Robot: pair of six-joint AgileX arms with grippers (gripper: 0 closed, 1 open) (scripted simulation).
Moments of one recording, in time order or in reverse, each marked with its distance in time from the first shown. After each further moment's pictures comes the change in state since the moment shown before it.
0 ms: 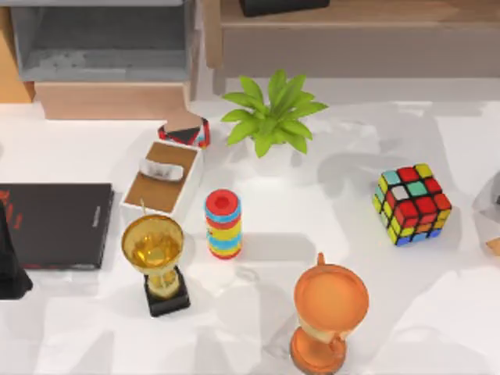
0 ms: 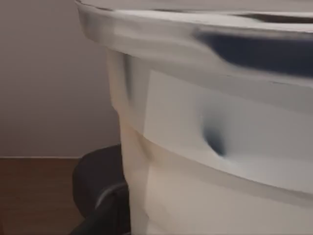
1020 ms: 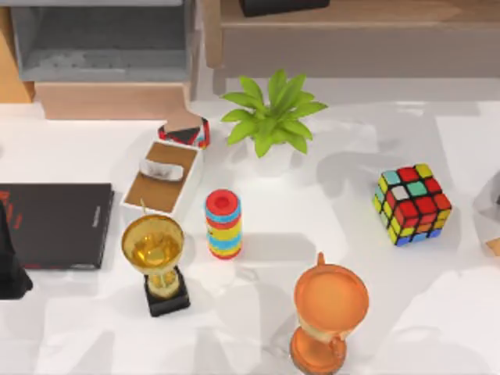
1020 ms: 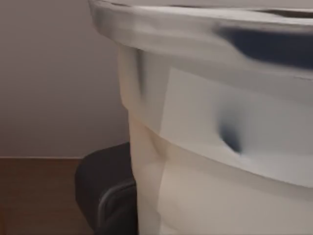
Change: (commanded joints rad) left arm 0.000 0.000 0.000 0.000 0.000 0.000; right arm 0.000 0.000 0.000 0.000 0.000 0.000
